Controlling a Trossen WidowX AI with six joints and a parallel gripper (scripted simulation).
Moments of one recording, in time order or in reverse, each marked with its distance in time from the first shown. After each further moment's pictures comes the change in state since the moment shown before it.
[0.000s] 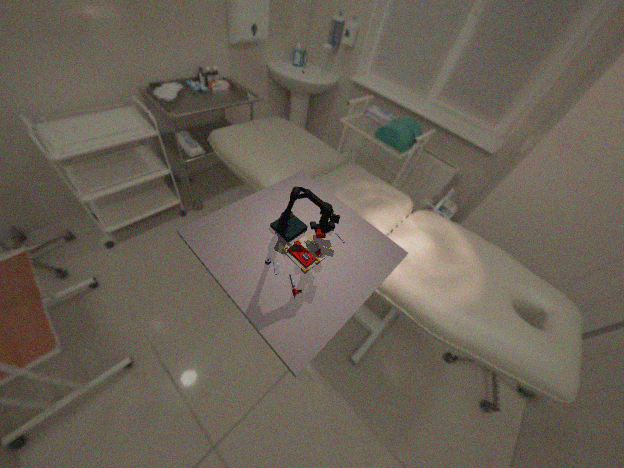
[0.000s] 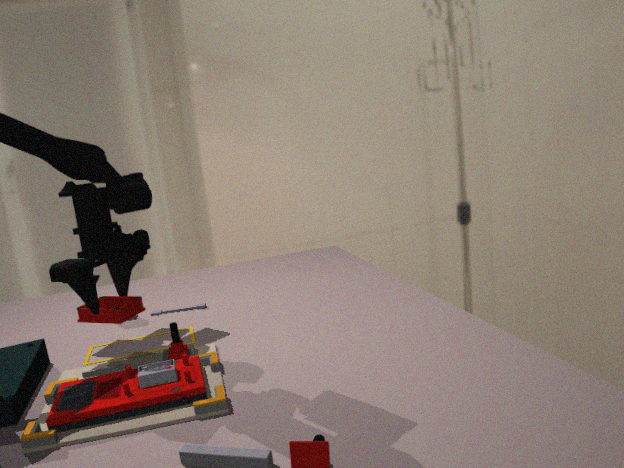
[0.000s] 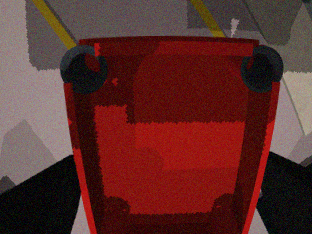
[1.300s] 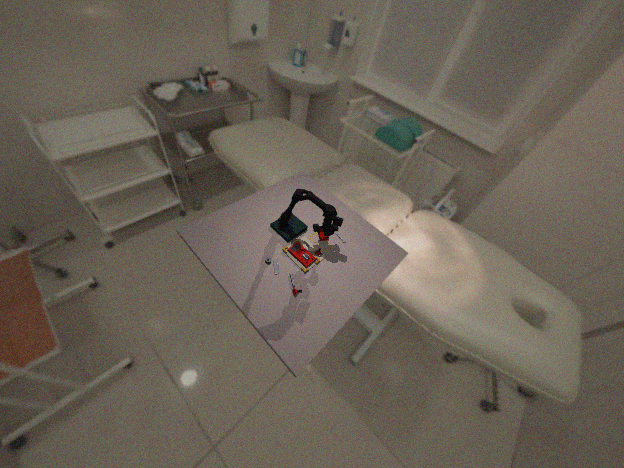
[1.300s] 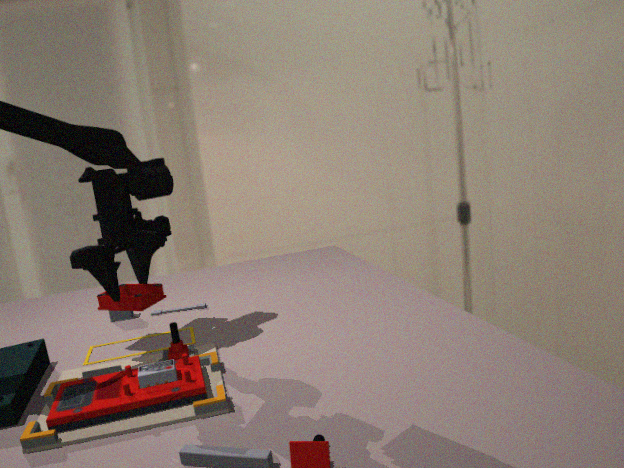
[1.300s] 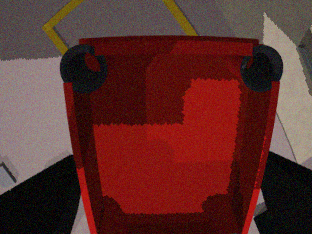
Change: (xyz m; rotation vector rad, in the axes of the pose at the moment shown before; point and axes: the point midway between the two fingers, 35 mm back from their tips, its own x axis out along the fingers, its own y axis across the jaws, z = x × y) arm -0.020 0.011 0.041 0.012 -0.003 0.014
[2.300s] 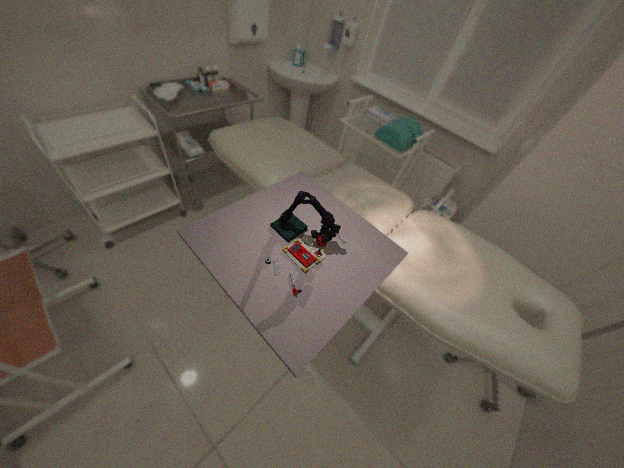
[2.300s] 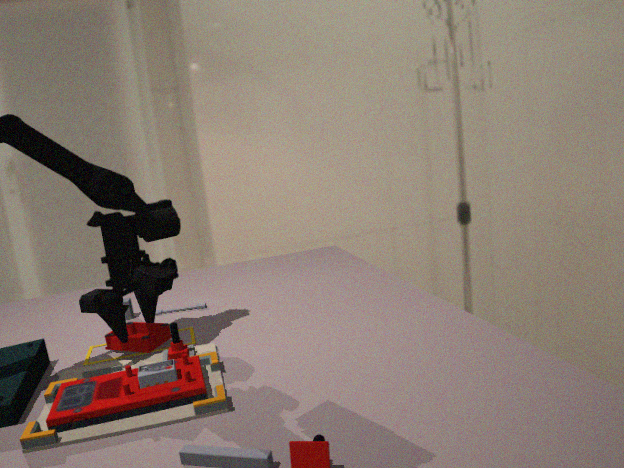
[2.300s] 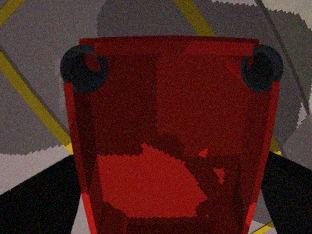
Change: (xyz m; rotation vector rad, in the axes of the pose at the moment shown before) arm 0.073 -0.002 0.000 0.000 0.006 -0.010
